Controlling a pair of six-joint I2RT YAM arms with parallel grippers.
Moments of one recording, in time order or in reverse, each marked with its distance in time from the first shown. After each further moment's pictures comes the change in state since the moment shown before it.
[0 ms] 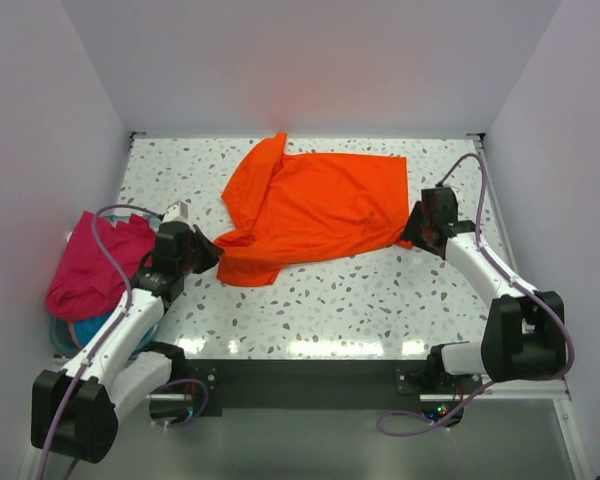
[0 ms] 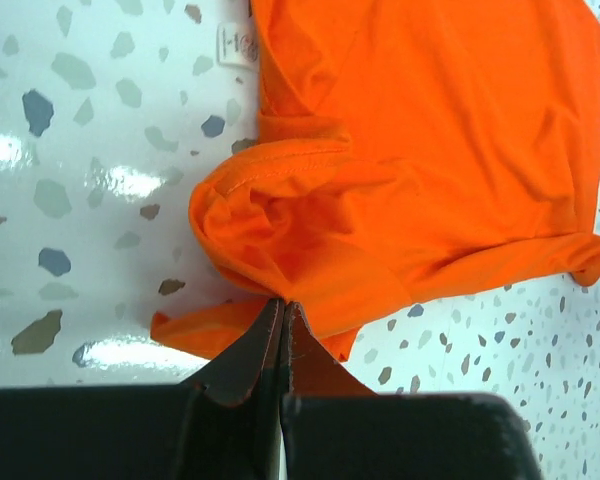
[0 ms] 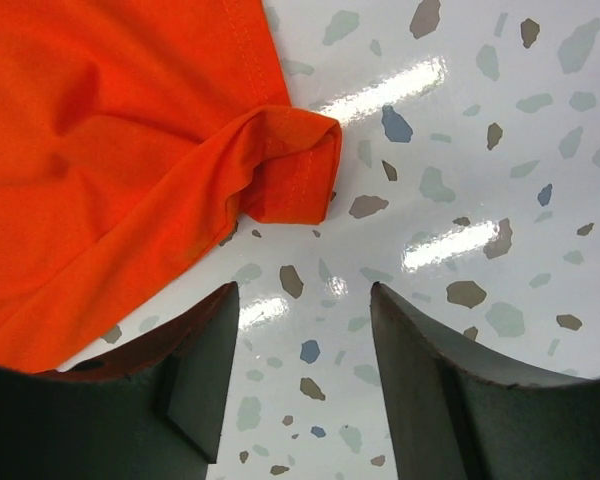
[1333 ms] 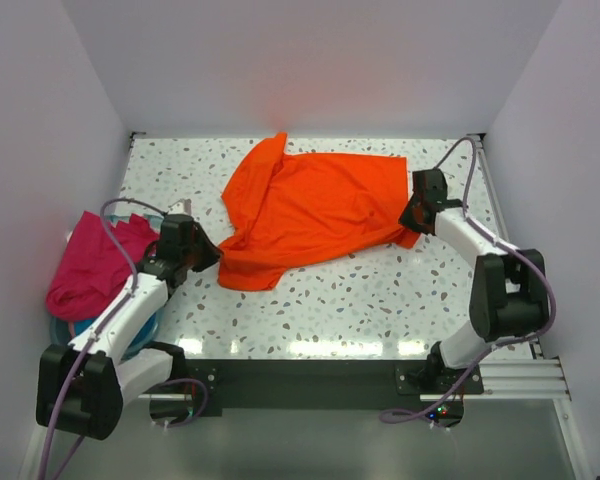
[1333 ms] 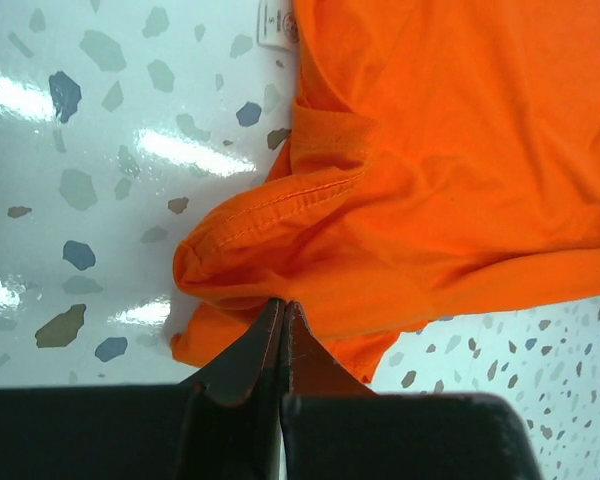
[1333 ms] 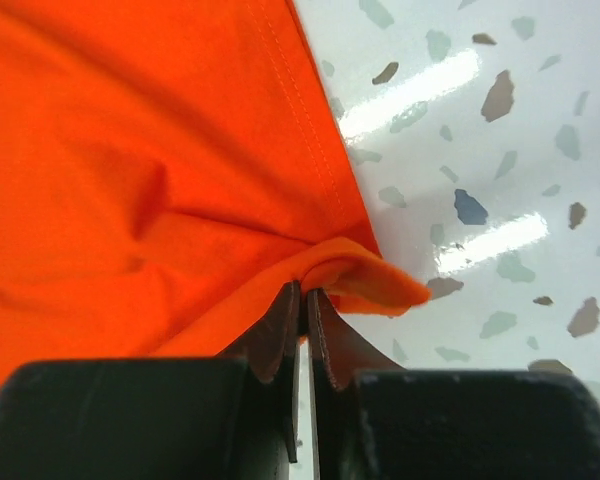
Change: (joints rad) left arm 0.016 0.113 0.037 -0.057 -0.004 0.009; right arm 0.000 0.277 0.171 0.074 -0.017 0.100
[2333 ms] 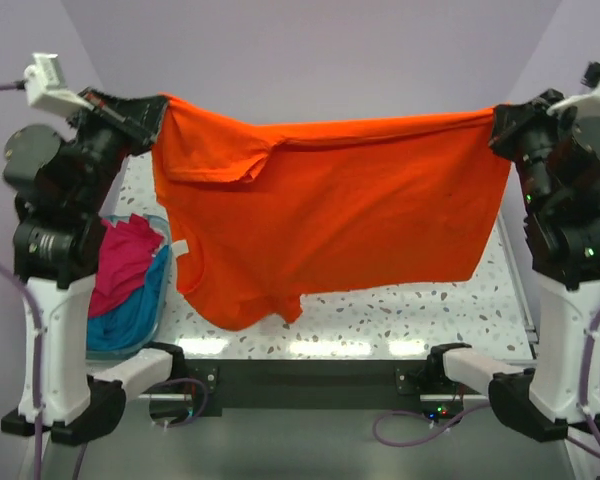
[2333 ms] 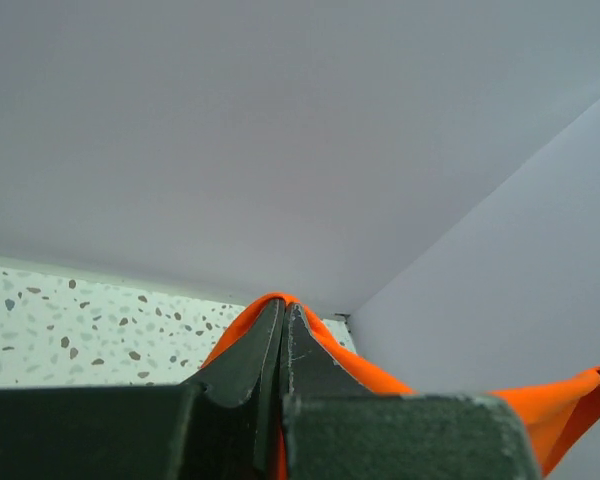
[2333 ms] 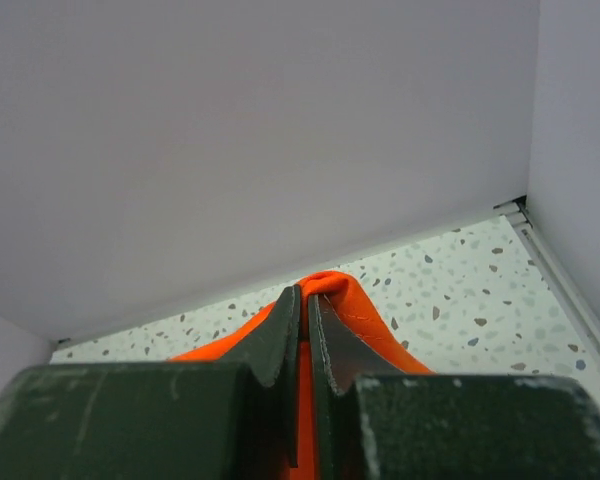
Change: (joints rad) left arm 0.044 -0.008 1.186 -0.270 0.037 0.026; right arm -0.001 -0.486 0.892 -0.401 0.054 -0.238
